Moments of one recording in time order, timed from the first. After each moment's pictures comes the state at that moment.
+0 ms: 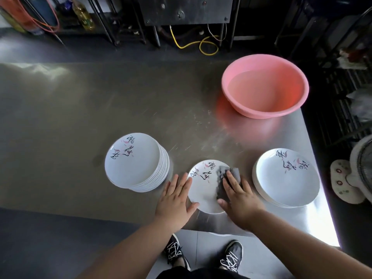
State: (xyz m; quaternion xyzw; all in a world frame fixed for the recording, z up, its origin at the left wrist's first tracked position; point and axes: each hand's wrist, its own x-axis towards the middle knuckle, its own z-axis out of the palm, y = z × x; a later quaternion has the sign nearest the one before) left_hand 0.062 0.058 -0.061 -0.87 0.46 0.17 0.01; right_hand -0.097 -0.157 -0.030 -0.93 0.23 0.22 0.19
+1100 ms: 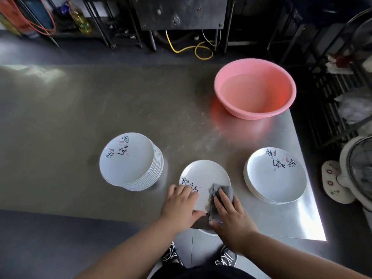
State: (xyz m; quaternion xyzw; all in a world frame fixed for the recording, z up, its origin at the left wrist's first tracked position) left_hand 0.033 0.034 -0.042 -0.84 0.54 0.04 -0.05; right_hand -0.143 -0.111 -0.033 -0.92 0.23 0.24 0.20
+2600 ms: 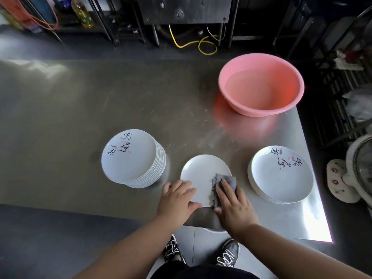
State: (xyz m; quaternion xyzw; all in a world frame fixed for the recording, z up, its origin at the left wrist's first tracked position) left_hand 0.044 0.045 -0.042 -0.86 0.50 0.06 -0.09; right_hand -0.126 -0.121 -0.032 -0.96 0.21 0.13 0.11
